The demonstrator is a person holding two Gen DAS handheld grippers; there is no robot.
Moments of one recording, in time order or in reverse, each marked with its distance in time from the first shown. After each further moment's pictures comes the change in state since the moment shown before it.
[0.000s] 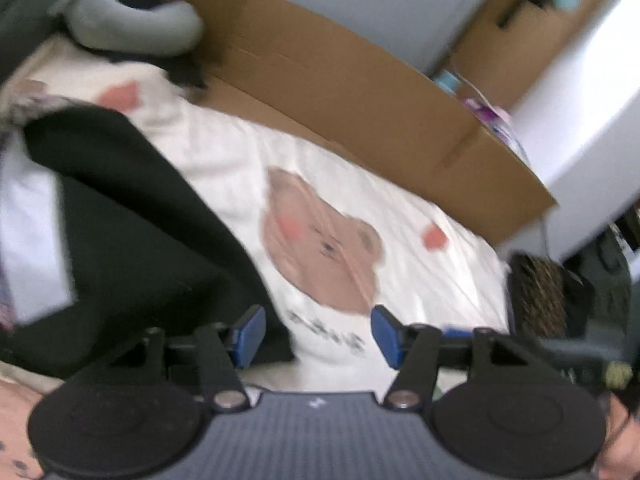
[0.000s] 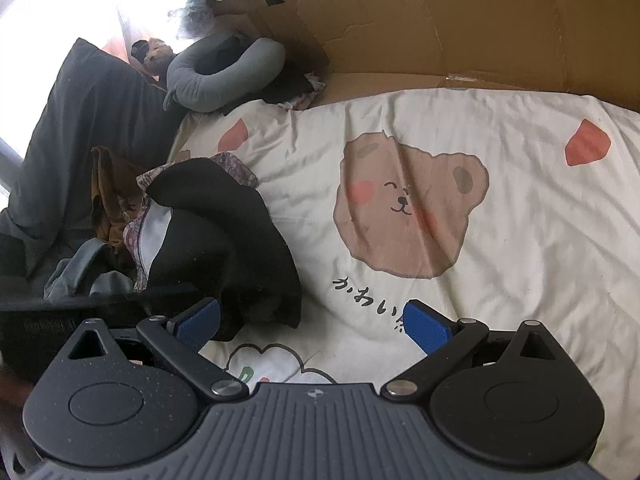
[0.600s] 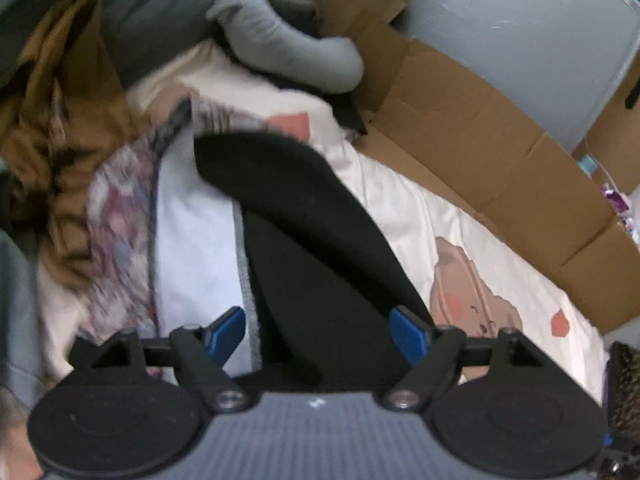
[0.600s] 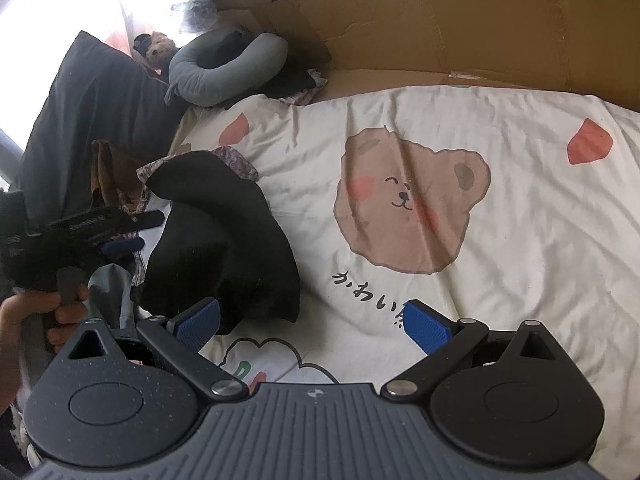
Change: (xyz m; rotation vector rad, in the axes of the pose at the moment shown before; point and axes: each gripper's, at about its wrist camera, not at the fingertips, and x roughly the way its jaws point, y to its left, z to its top) left arm 0.002 0.090 0.016 -0.177 -0.097 0.253; right arm 0.005 0.000 -0.005 -0.015 0.018 0.001
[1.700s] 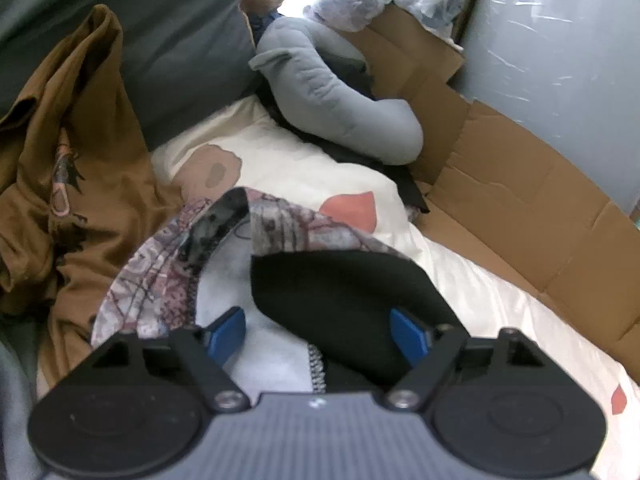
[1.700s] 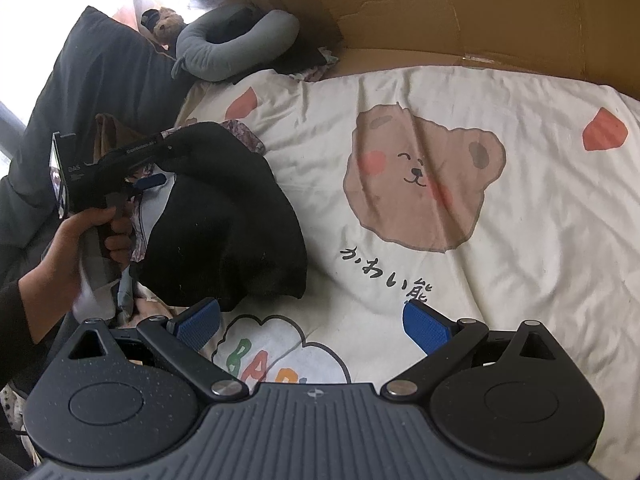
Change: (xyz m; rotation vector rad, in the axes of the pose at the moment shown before) left arm 0.054 0.042 0.055 0.007 -0.228 0.085; right arm 0.011 0.006 -0.010 -0.038 0.051 0.005
